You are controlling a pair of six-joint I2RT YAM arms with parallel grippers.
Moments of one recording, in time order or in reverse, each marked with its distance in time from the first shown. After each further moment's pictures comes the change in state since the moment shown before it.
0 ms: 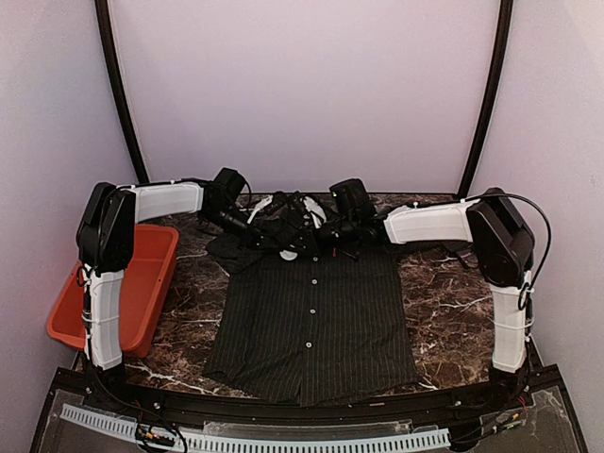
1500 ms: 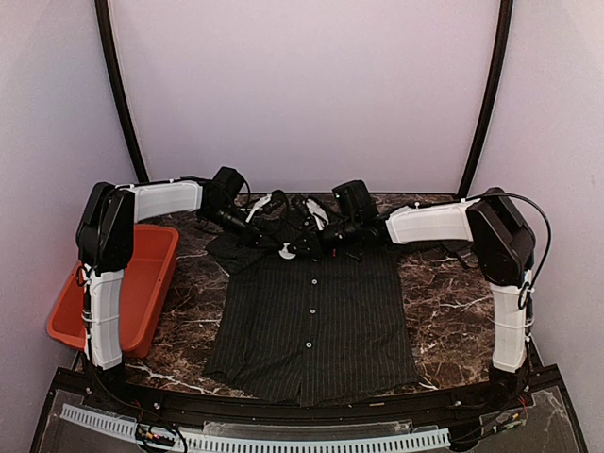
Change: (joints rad) left arm 0.006 0.000 0.014 -0.023 0.012 0.024; right arm -0.018 0.000 -0.020 -0.008 -0.051 -0.028
